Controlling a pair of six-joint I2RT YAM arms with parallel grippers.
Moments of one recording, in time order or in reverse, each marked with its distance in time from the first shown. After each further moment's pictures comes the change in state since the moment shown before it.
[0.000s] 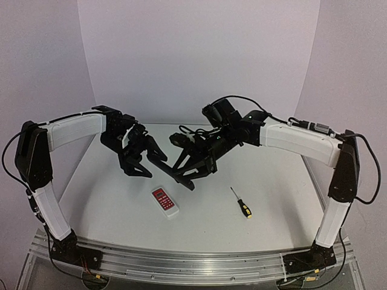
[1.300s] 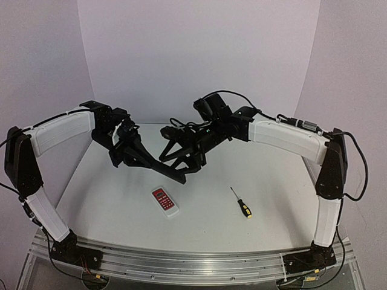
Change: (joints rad) left arm 0.005 -0.118 -0.013 -0.024 0.003 0.015; right arm -0.003 0.121 0.157 0.037 -0.031 0.070
